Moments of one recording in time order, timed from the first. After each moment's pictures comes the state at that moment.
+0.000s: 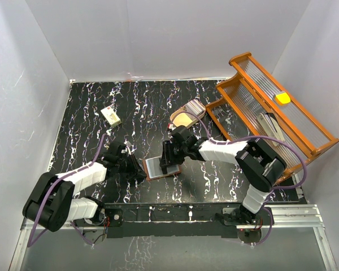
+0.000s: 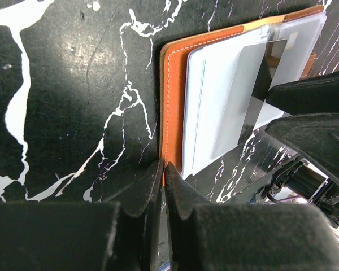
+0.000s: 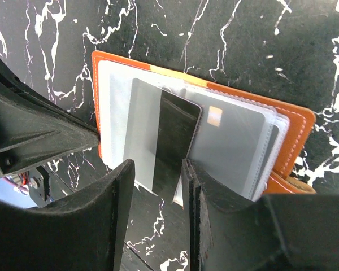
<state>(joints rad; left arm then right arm) -0.42 1.25 0.38 -0.13 0.38 -0.83 0.79 1.71 0.93 -0.08 -0.29 0.65</state>
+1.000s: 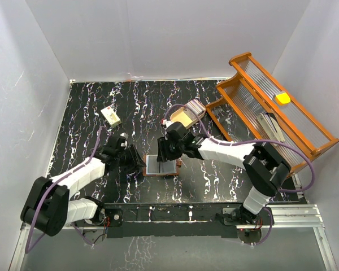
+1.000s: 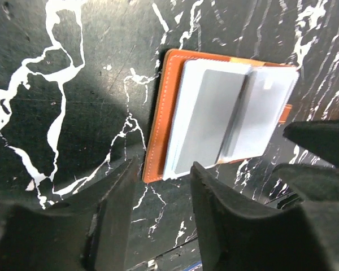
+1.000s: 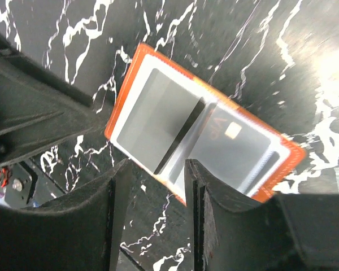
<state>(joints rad) -0.42 1.23 0.49 -0.25 0.26 -0.80 0.84 1.67 1.02 -0.16 -0.19 0.53</state>
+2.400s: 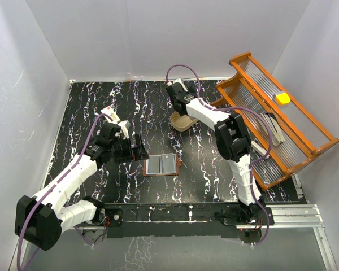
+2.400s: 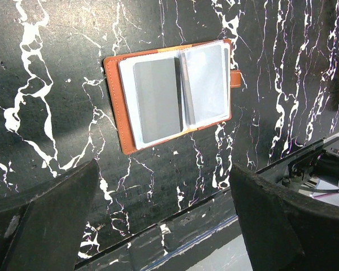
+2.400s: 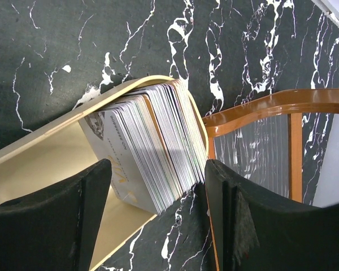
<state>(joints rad) -0.42 1.07 0.75 -0.58 0.28 -0.53 0.55 2.26 1.88 -0.54 0.64 -0.10</state>
